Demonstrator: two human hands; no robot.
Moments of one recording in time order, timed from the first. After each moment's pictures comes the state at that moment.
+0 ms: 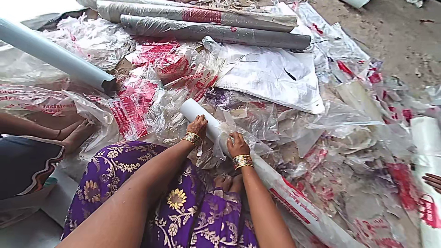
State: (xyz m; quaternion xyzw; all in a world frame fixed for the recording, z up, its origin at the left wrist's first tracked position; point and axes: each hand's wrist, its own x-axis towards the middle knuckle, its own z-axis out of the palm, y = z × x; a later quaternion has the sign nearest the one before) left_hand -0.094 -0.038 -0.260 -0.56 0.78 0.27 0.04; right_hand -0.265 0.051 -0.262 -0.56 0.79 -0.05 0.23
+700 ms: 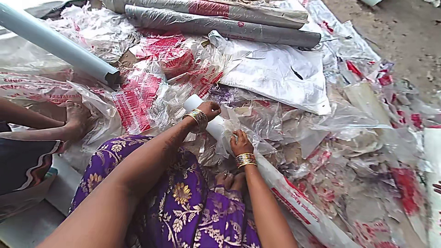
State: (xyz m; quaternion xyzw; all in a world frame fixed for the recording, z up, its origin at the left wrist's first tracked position) left_hand -0.083 -0.083 -0.204 -0.45 0.76 0.47 -0.07; right_hand -0.264 0.050 -0.262 -0.56 0.79 -0.04 0.23
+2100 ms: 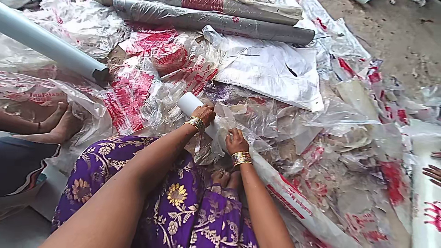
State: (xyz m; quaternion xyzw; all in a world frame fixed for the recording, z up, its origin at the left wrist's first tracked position) left_hand -0.104 -0.080 -0.264 -0.41 0.87 0.28 0.01; right_hand -0.265 0.049 -0.265 -0.57 0.79 -0.03 0.22
